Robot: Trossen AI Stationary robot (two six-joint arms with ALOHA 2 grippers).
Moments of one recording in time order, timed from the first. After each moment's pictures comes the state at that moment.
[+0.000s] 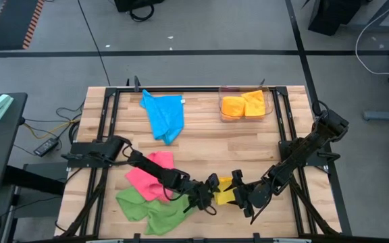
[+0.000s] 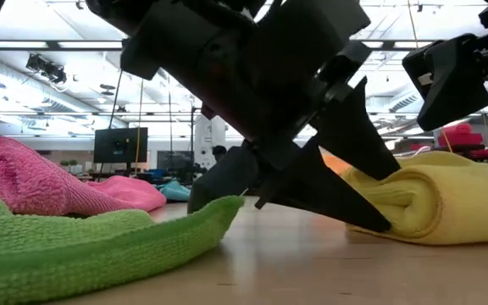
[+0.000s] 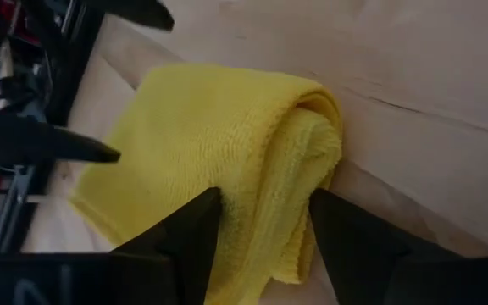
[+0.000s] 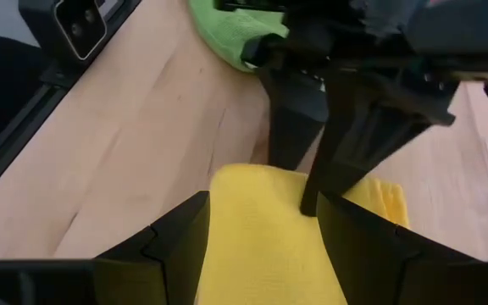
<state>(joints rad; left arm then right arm) -0.39 2.22 1.36 0.21 -0.25 0.84 0.73 1.59 0.69 0.14 0.44 0.25</state>
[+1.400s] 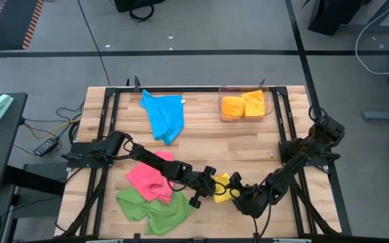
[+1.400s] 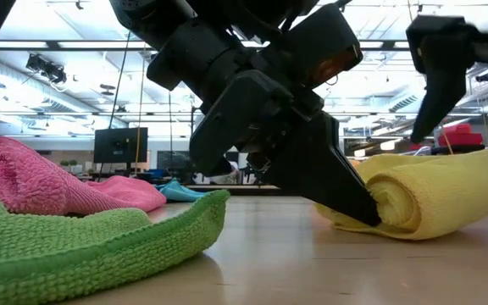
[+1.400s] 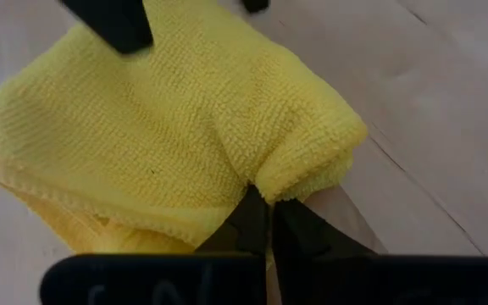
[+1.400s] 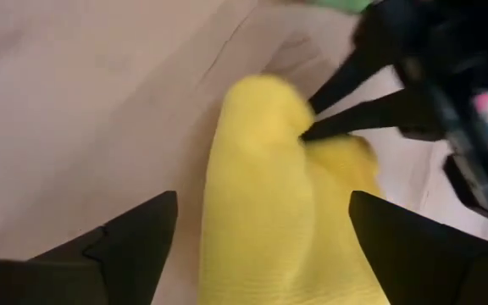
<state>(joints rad) -0.31 2.20 1.36 0.12 0.01 0.19 0.78 1.67 0.85 -0.23 0.53 -0.09</state>
